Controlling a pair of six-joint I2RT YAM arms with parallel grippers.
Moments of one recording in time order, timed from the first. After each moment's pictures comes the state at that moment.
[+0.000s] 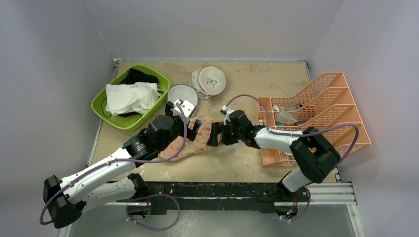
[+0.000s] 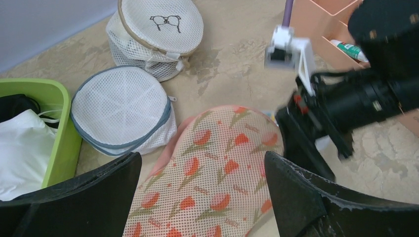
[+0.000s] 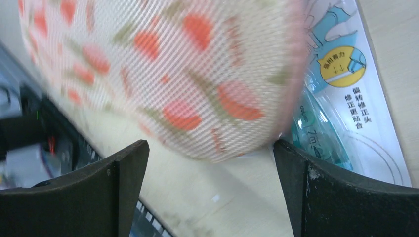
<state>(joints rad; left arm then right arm) -0.88 0.90 0.75 -0.14 -0.32 0.00 0.76 1.53 0.69 0.03 -0.27 0.57</state>
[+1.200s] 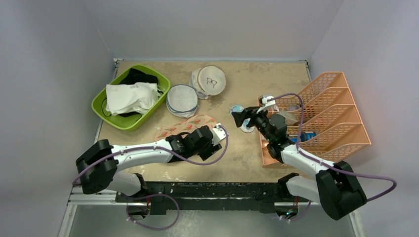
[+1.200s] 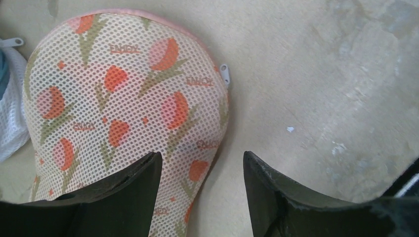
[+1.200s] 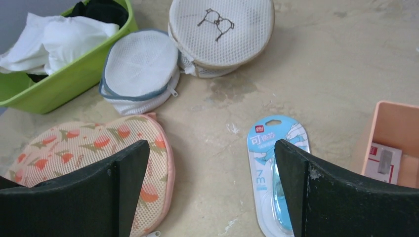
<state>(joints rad) -1.06 1.37 0.77 -0.19 -0.21 0.04 0.42 1.15 0.37 0.67 -0.08 0.29</state>
